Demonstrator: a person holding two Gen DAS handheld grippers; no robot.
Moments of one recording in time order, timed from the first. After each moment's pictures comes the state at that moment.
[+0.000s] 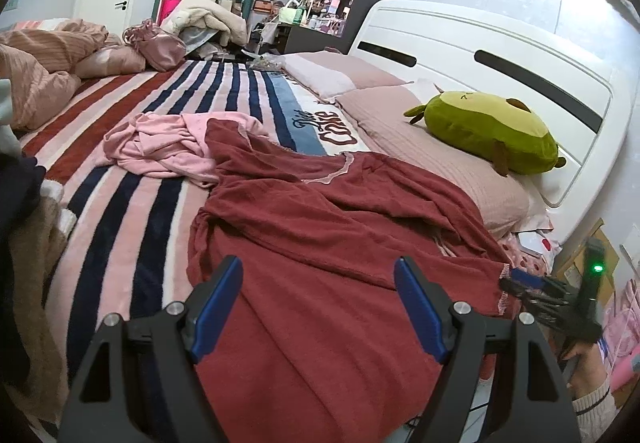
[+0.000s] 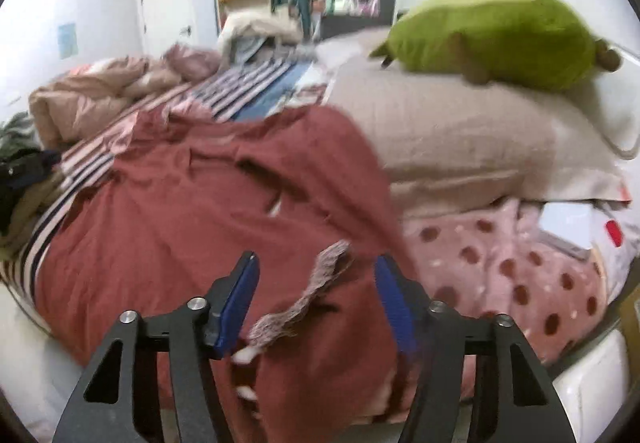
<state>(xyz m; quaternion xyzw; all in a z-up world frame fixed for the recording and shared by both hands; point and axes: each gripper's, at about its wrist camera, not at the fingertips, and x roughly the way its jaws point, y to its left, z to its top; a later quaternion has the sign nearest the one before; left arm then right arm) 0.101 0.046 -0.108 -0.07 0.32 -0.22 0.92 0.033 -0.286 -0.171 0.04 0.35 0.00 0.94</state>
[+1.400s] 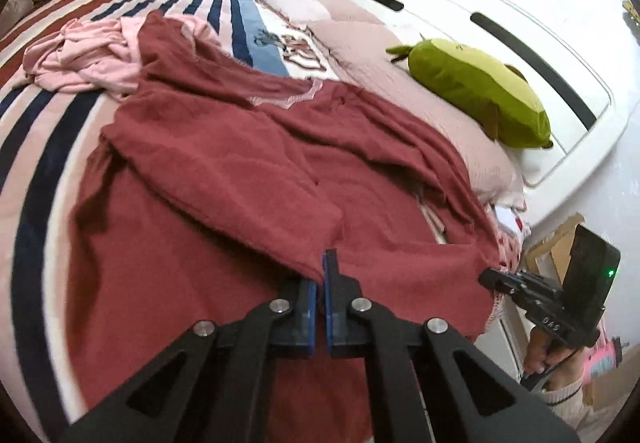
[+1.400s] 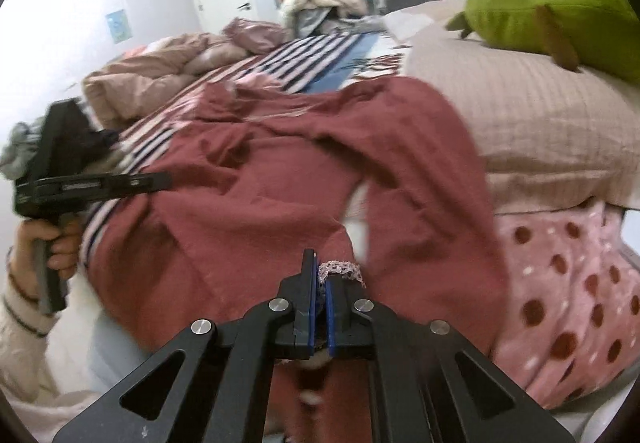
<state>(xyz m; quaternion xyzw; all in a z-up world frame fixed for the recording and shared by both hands) 0.161 0.012 -0.175 -0.12 0.44 -0.31 0.84 0.048 -0.261 -0.170 0.07 0.37 0.15 0.91</state>
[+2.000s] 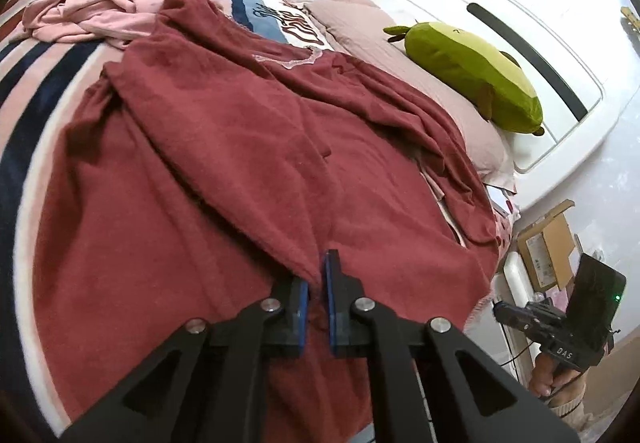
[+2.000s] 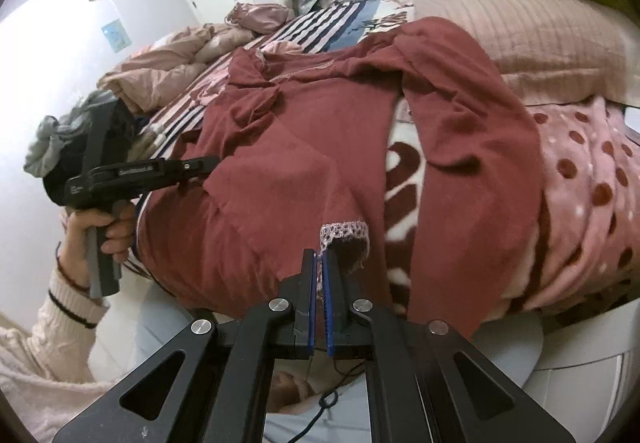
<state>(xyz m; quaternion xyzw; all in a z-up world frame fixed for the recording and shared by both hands) 0.147 0.019 -0.206 -0.14 0.46 -0.32 0.82 -0.012 -0.247 -0.182 0.11 0.40 0.15 0.90</state>
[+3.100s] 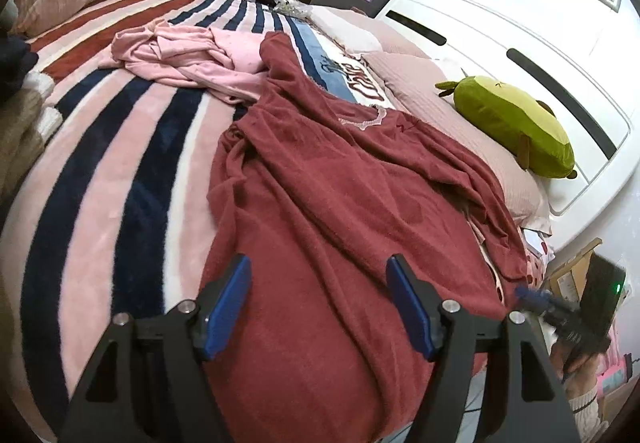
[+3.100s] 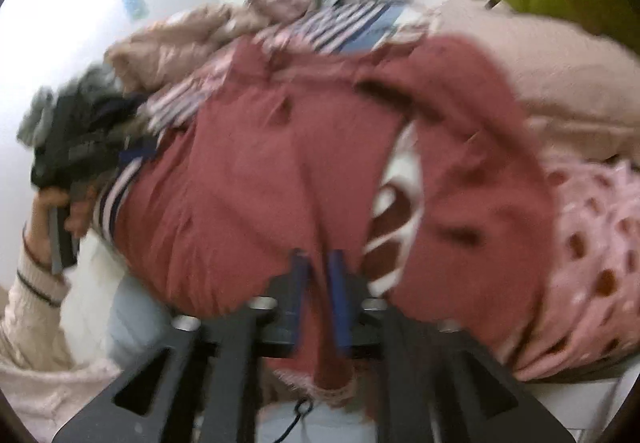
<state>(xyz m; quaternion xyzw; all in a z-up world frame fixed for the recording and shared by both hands) 0.136 0.086 -0.177 -0.15 0.41 -0.23 0.87 0.031 -0.267 -0.175 0.08 0.38 0.16 0.91</state>
